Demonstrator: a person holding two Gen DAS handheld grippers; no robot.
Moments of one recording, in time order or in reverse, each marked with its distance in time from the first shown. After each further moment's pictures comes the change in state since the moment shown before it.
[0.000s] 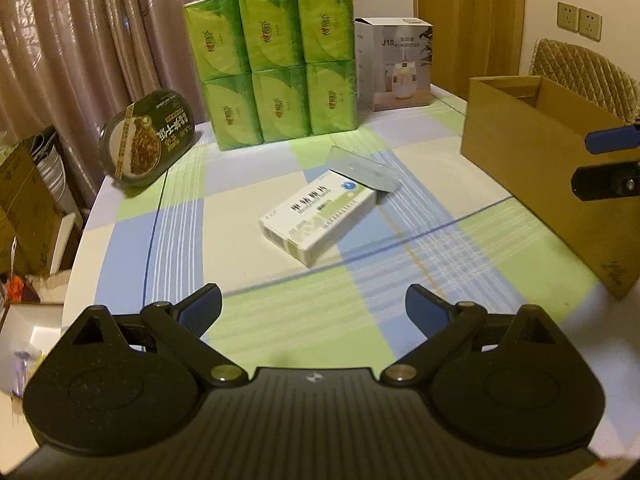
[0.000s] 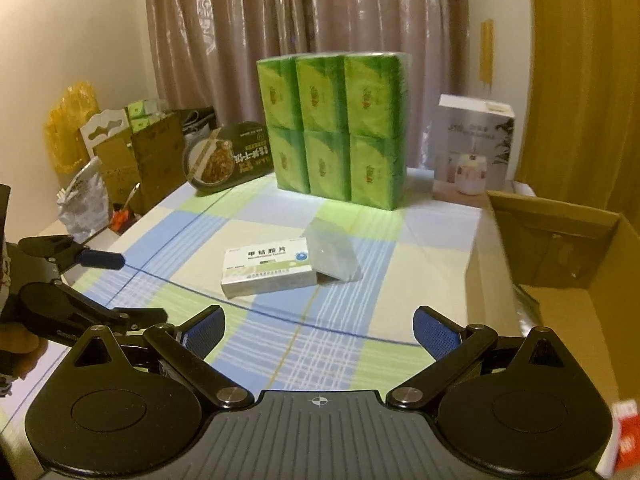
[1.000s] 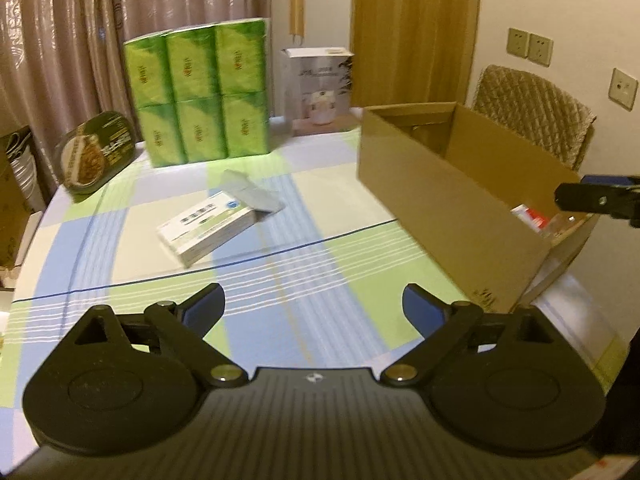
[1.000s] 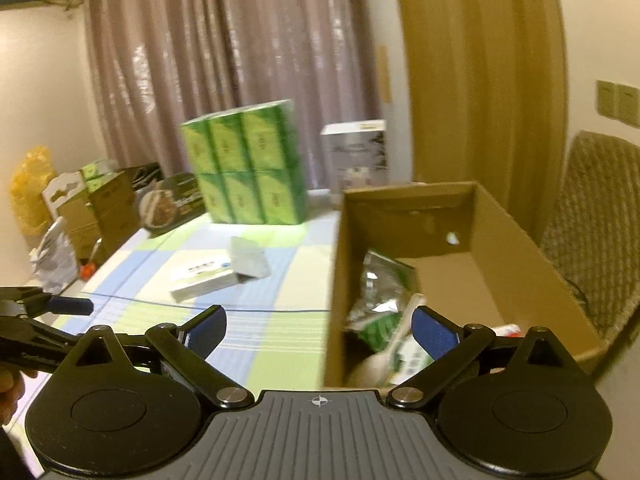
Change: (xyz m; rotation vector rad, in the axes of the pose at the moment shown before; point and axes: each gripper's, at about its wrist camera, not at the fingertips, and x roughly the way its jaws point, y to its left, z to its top) left arm -0.074 -0.115 0.000 -0.067 -0.037 -0.076; right arm -0.149 -0.056 -0.054 0.149 -0.131 -0.111
